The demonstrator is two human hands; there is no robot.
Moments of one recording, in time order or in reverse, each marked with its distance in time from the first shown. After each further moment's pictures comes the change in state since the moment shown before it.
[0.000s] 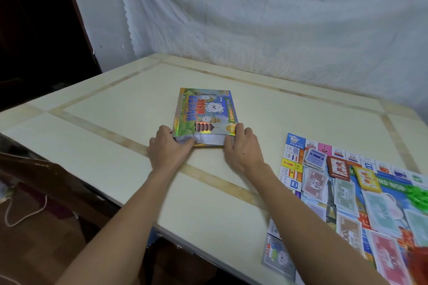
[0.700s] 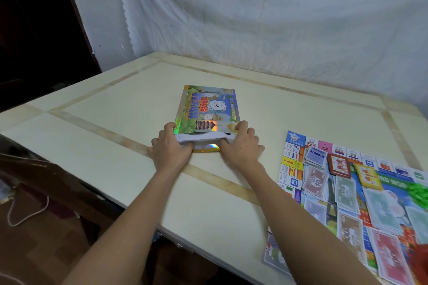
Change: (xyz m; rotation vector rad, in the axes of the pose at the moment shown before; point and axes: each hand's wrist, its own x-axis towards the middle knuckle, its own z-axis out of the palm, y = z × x) left_hand -0.003 0.001 0.010 0.069 -0.013 0.021; right_hand -0.001 -0.013 -0.004 0.084 -0.021 0.340
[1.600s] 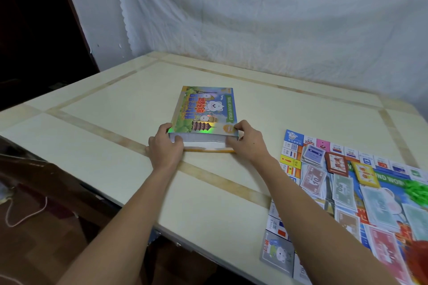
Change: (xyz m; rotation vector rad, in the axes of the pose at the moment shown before) left_hand -0.001 -0.001 -0.006 -0.280 0.075 -0.026; right_hand 0.021 0.027 -0.022 0.320 -0.189 -0.174
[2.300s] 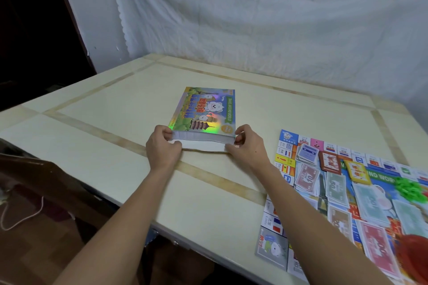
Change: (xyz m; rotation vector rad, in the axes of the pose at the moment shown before) left_hand -0.003 -0.003 -0.001 -0.083 0.009 0.031; right_hand -0.025 0.005 -0.004 0.041 0.104 -0.031
